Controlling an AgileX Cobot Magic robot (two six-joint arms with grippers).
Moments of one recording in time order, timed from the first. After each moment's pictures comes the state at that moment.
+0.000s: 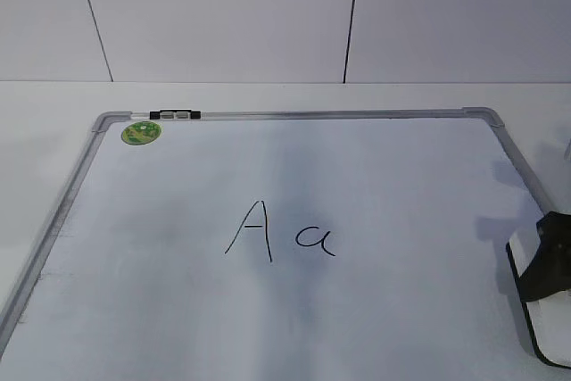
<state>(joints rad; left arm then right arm) -0.01 0.96 -0.75 -0.28 1.01 -0.02 -0.06 1.46 -0.74 0.35 0.90 -0.19</state>
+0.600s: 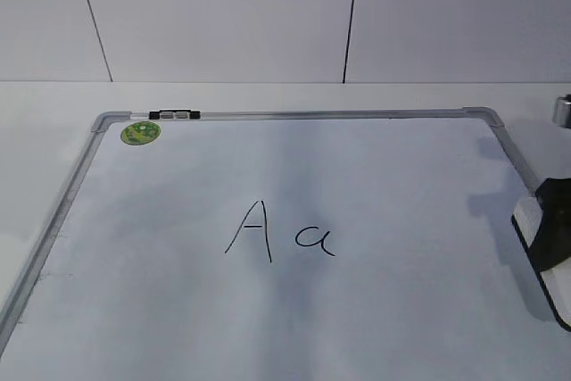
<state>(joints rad) -0.04 1.26 -0.85 -0.29 0.97 -0.02 0.01 1.48 -0.93 0.16 1.06 -0.09</state>
